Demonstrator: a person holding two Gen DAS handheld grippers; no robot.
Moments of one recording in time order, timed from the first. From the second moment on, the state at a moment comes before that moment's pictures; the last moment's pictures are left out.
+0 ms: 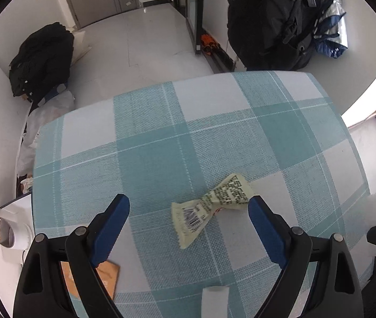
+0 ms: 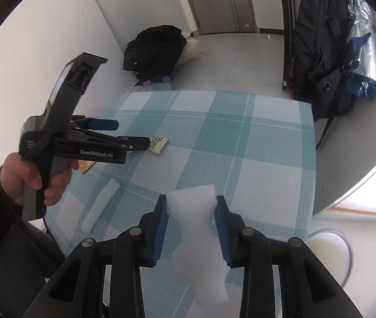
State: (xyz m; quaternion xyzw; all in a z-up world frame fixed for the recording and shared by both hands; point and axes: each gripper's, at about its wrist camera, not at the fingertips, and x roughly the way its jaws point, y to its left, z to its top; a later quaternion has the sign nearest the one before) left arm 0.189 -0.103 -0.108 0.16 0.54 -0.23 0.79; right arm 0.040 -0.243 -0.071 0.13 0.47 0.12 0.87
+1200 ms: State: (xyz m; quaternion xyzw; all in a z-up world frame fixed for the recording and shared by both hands) left arm 0.175 -0.094 -0.085 0.12 0.51 -0.24 0.82; right arm 0.030 -0.246 -0.062 0.13 0.46 0.11 0.87
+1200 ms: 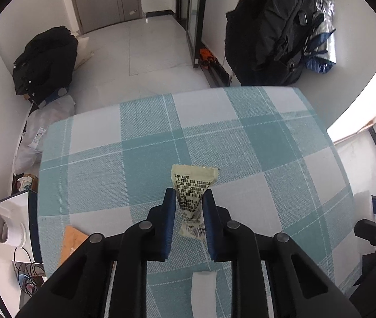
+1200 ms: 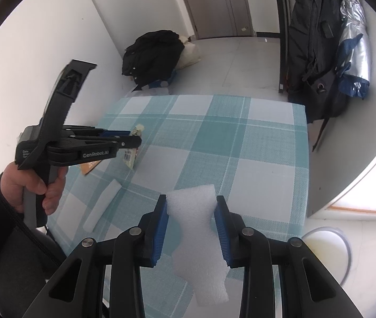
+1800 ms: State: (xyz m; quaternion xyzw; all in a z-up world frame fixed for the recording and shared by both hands) left arm 0.131 -0.075 -0.034 0.07 0.46 -0.21 0.86; right arm 0.009 -0.244 -0.040 0.14 0.42 0.11 0.89
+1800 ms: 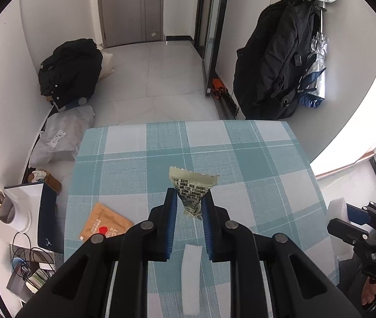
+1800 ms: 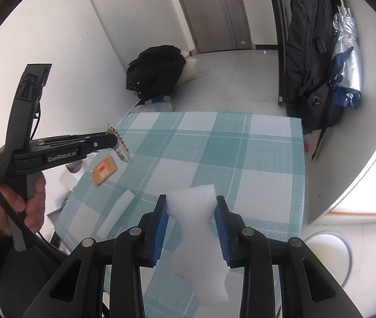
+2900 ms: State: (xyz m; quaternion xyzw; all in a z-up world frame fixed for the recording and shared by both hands) left arm 0.037 -0.122 0.099 0.04 0.30 -0.31 0.90; right arm -0.084 -0.332 0.101 0.21 0.25 0.07 0.94
